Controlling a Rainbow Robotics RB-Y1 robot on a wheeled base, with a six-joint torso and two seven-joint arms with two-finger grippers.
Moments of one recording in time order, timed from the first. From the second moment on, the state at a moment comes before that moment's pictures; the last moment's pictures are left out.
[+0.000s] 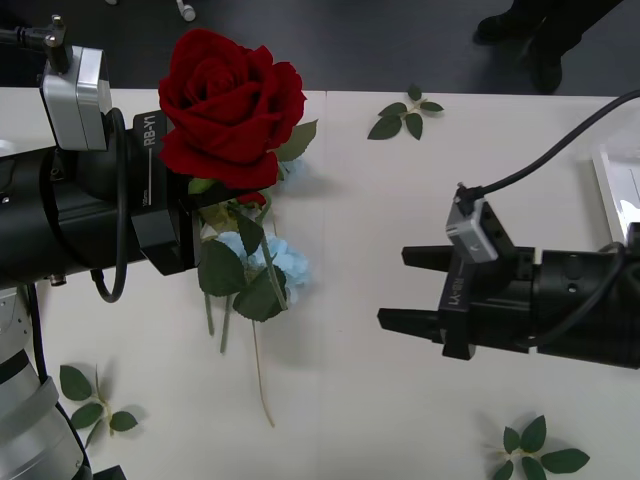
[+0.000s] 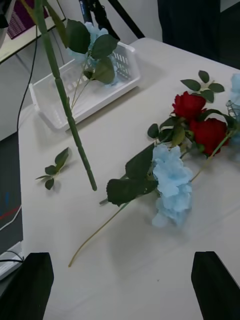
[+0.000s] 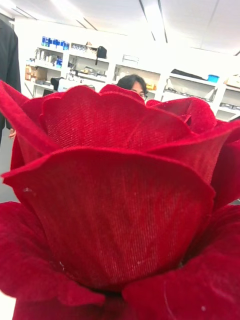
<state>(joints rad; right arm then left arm) -0.23 -1.27 0.63 -2.33 -1.64 0.34 2.15 -0.25 -0.03 0.41 -2.26 1.63 1.64 -2.36</state>
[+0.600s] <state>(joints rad) -0.53 -1.09 1.05 -2.21 -1.65 0.02 2.28 -0.25 -0.03 0.41 -2.25 1.63 1.64 -2.36</state>
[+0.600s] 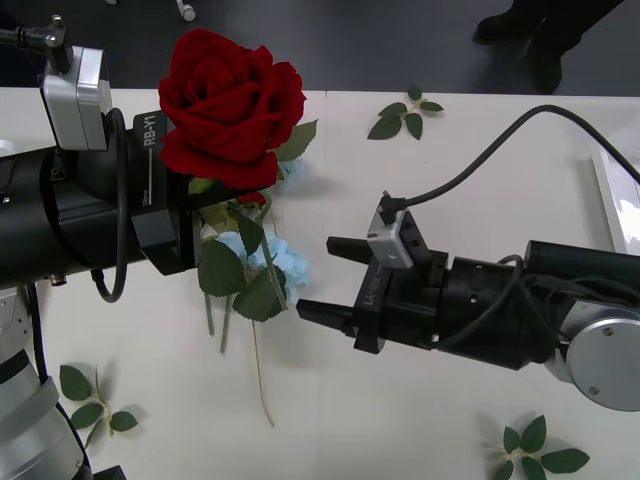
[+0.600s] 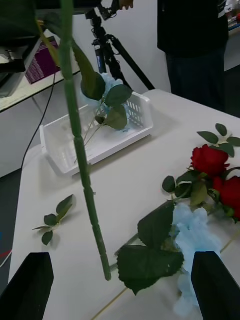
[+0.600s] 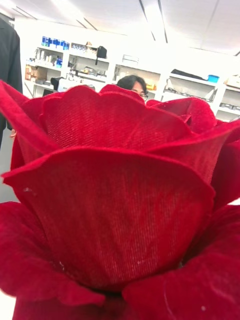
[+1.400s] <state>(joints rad) -0.63 -0.88 1.15 -2.06 -1.65 -0.07 2.29 -0.25 -0.03 0.41 -2.25 1.63 1.64 -2.36</state>
